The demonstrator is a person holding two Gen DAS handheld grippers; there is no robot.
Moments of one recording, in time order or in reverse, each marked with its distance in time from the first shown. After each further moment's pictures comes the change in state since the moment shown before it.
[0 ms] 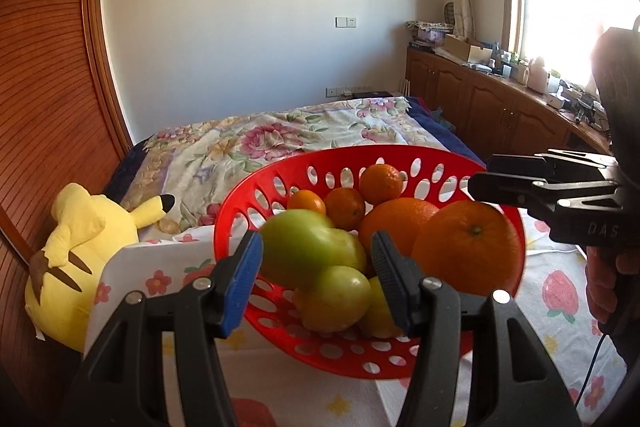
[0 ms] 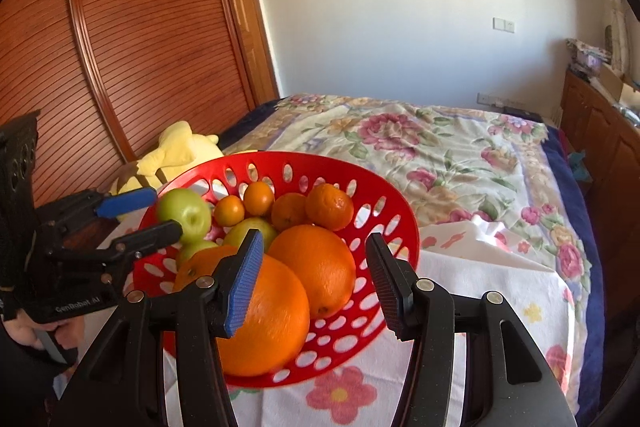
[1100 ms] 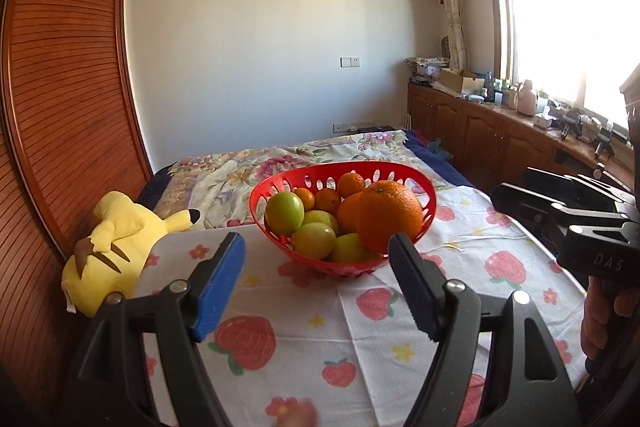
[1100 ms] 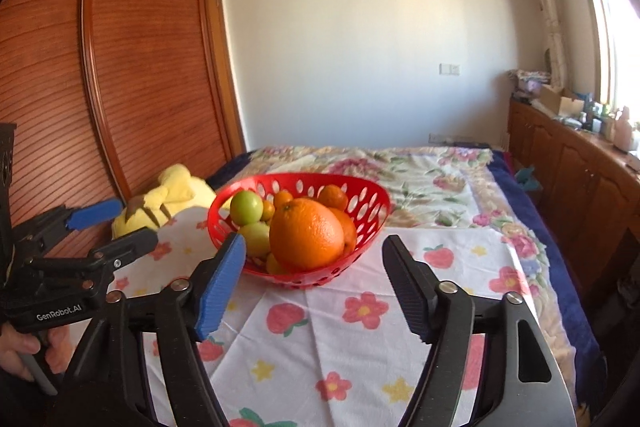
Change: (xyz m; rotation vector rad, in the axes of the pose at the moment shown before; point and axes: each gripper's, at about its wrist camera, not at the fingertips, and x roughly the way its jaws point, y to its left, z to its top) left arm -0.156 -0.025 -0.053 -0.005 -0.147 0.043; right arm -0.142 0.077 -0.071 0.059 -0.231 -0.167
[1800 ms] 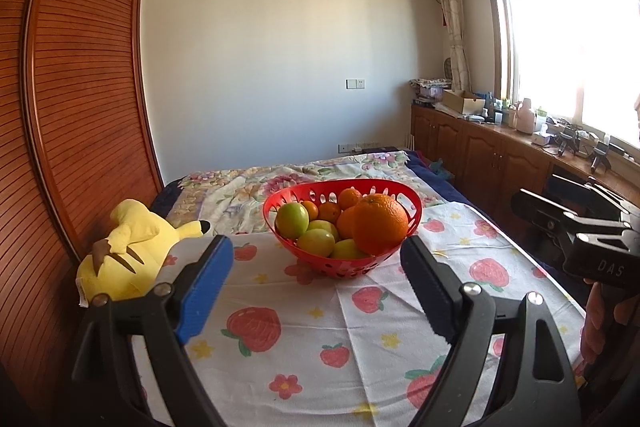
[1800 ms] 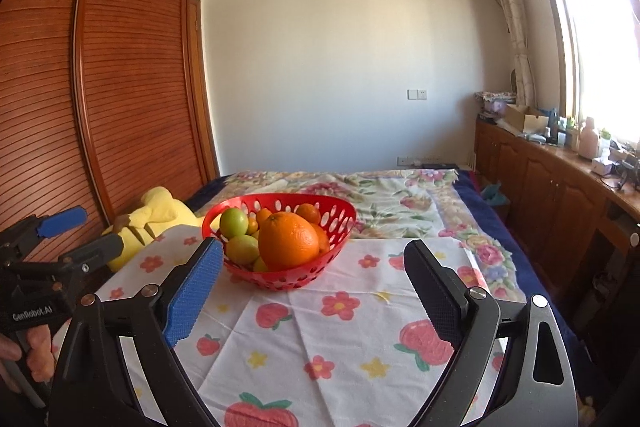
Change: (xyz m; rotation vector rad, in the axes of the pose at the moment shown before) left arm -0.058 -0.002 -0.007 -0.015 -0.079 0.029; right arm -0.061 0.013 -0.010 0.005 -0.093 -0.115
